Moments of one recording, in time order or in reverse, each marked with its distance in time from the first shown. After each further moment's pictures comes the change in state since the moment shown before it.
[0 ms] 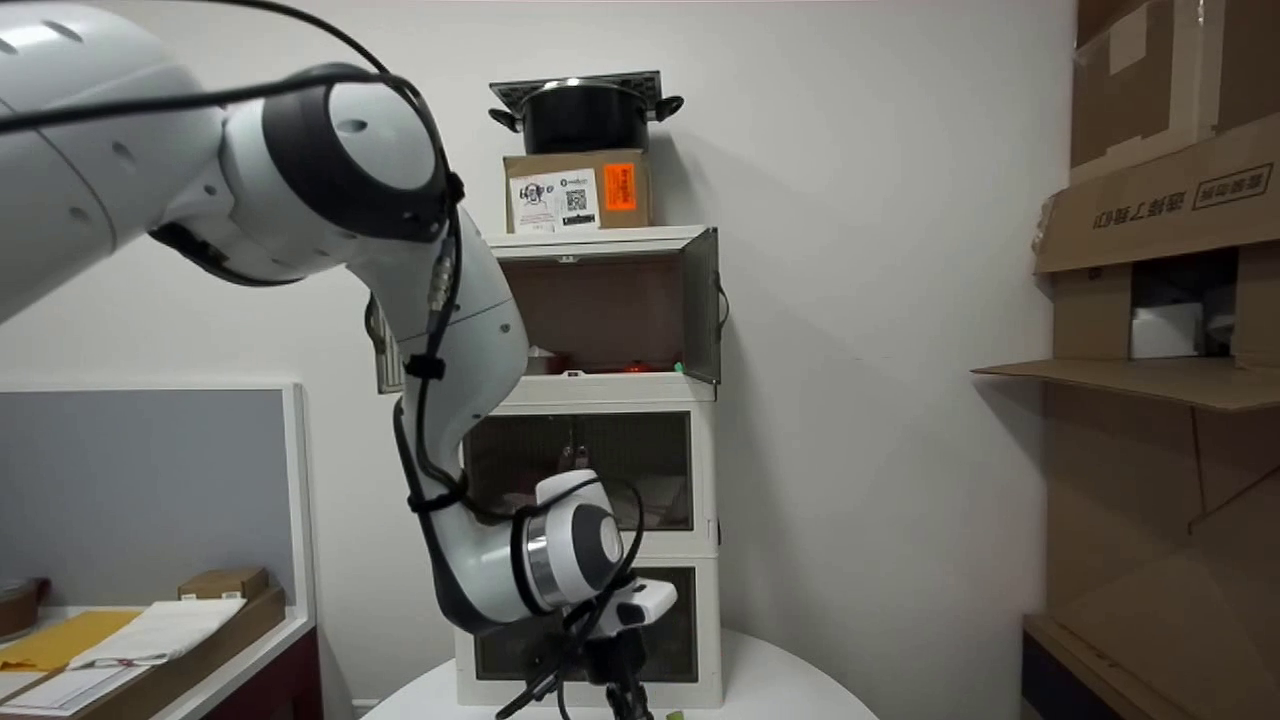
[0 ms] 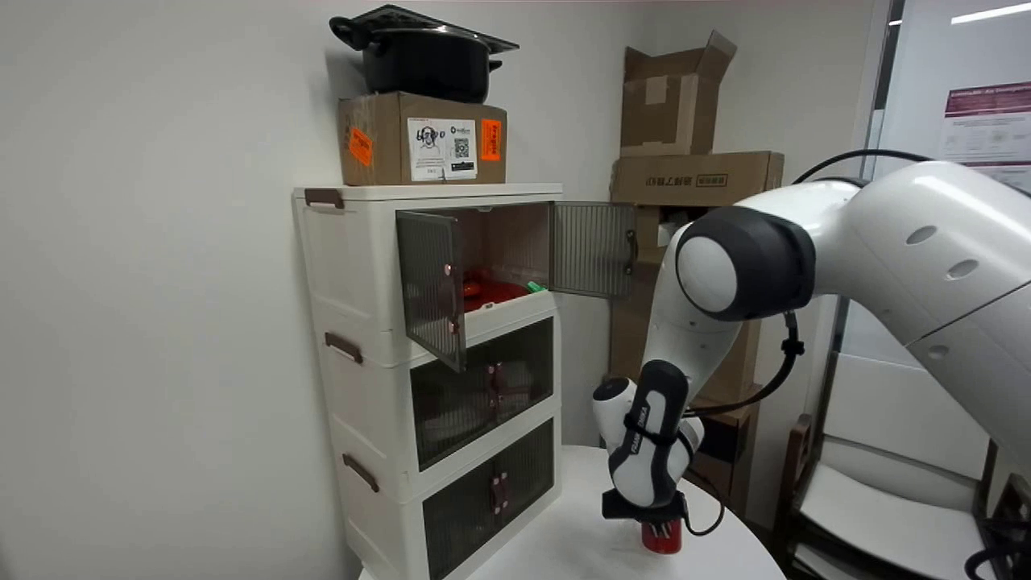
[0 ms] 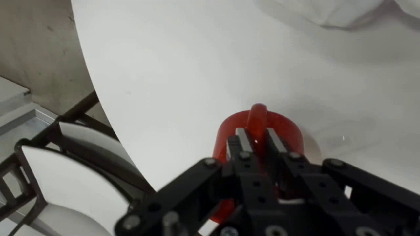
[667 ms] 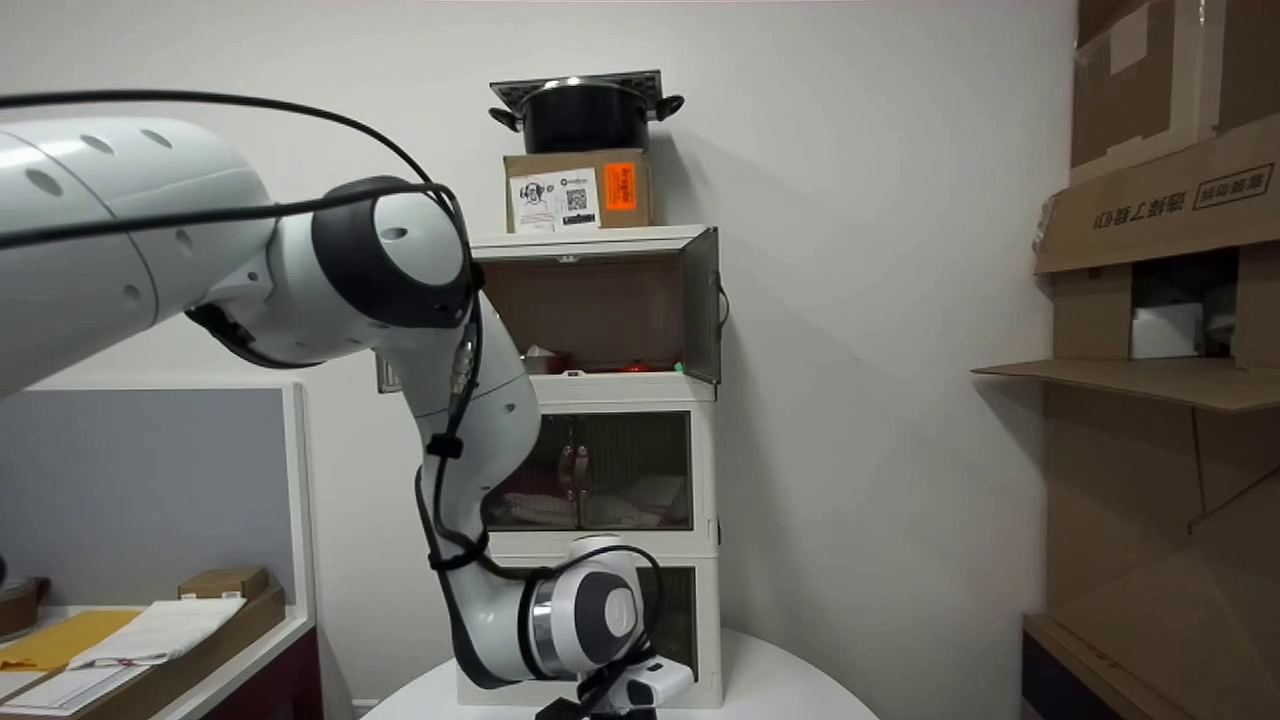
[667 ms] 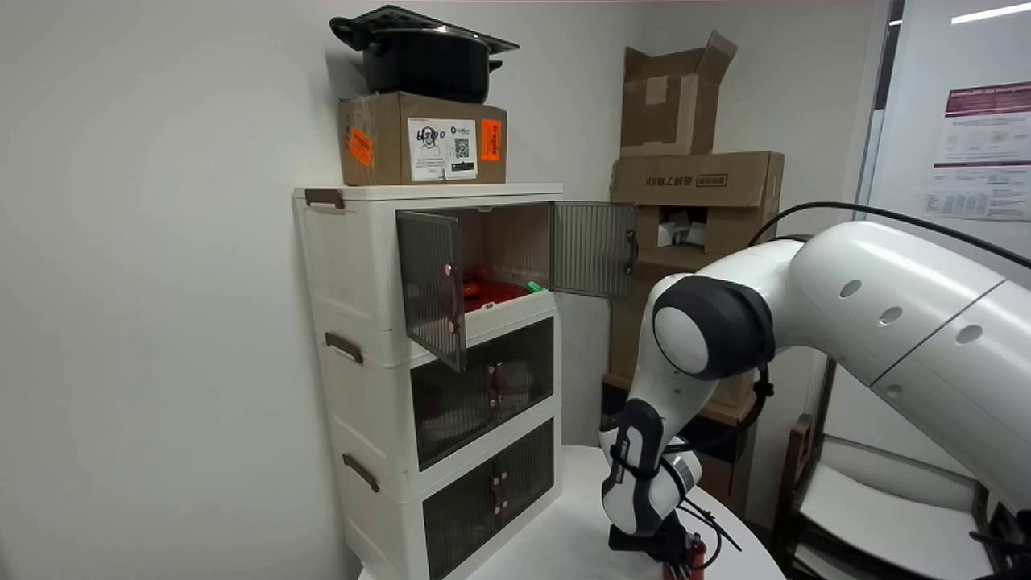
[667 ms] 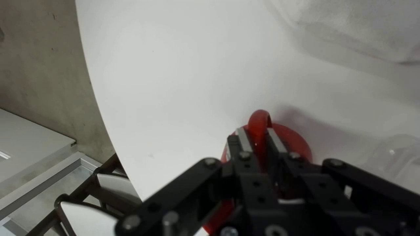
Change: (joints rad) arm 0.013 0.201 -0.027 0.140 0.238 -0.109 -0.045
